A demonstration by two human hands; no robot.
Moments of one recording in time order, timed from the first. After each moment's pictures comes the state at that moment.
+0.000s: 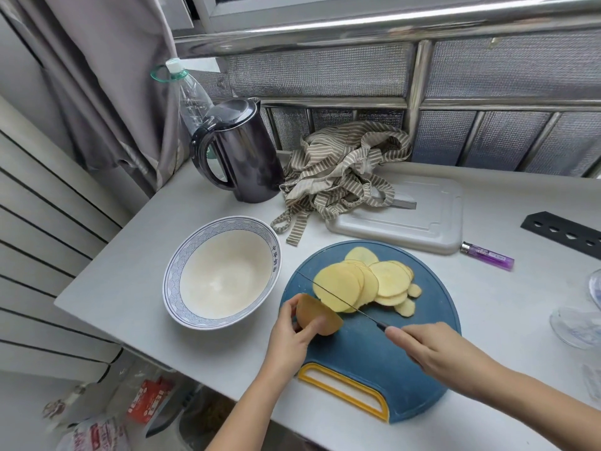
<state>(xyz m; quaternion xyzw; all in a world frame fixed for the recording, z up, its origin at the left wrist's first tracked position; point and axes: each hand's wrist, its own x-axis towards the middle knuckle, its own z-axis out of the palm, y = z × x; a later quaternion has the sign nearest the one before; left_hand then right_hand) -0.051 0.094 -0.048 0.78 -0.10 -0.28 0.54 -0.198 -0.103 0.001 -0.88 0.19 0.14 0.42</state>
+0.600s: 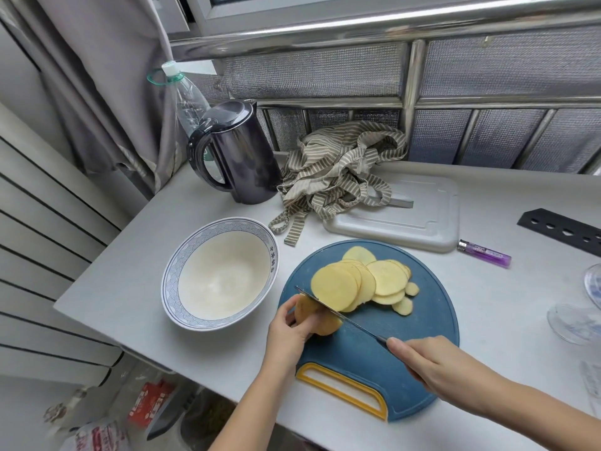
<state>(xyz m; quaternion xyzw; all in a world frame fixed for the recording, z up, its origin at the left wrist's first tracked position) -0.050 0.085 -0.057 0.70 0.04 -0.30 0.64 -0.214 -0.096 -0.003 -0.87 0.19 0.16 0.43</state>
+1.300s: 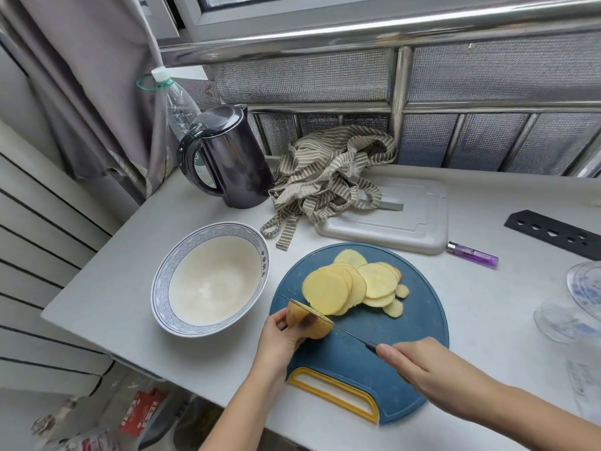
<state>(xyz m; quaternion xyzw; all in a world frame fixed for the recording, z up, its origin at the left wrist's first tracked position) -0.045 0.085 -0.058 0.70 0.03 -0.34 0.63 -0.216 -0.096 0.001 -0.89 0.15 0.14 0.40</state>
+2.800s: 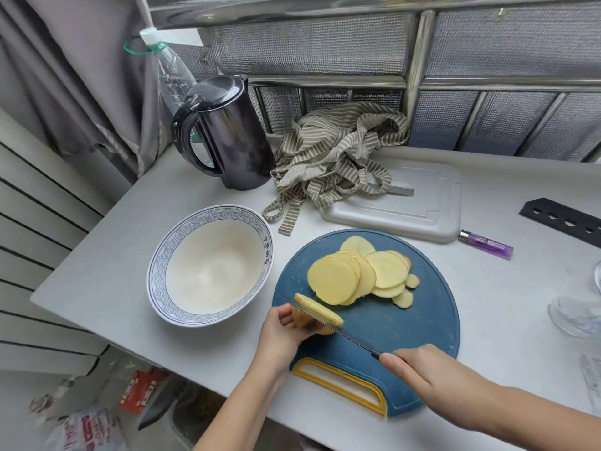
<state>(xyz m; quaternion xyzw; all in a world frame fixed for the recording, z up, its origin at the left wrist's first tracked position) -0.041 0.099 -0.076 0.73 0.03 -0.36 0.59 -0.214 -0.084 -0.017 -0.91 0.11 0.19 0.36</state>
